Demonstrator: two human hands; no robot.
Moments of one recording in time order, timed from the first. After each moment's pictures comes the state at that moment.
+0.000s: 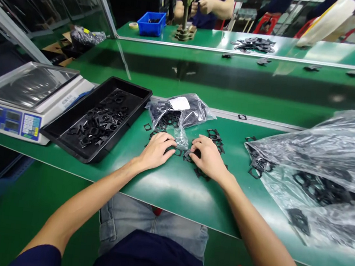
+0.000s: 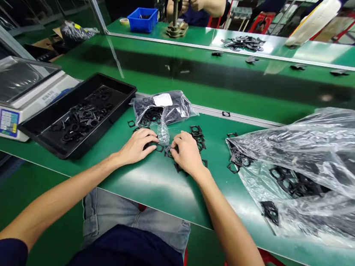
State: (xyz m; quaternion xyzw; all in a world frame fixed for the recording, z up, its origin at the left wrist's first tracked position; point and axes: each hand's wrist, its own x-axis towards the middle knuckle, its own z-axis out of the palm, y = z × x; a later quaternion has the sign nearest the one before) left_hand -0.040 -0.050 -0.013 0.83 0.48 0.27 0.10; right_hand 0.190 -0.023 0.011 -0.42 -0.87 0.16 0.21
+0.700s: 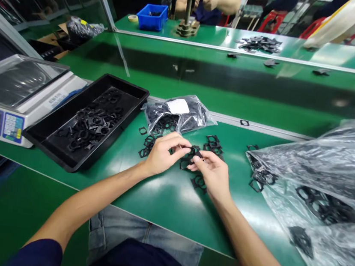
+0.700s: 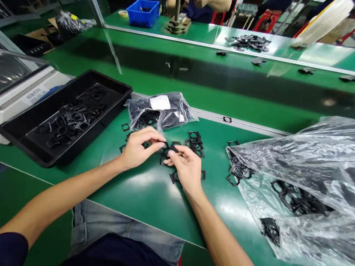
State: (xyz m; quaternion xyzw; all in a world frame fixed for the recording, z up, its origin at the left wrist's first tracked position) left_hand 0.005 -0.038 0.019 0.72 0.38 0.54 0.21; right_hand 0.182 -0.052 0.015 -0.47 -0.46 0.58 0.48
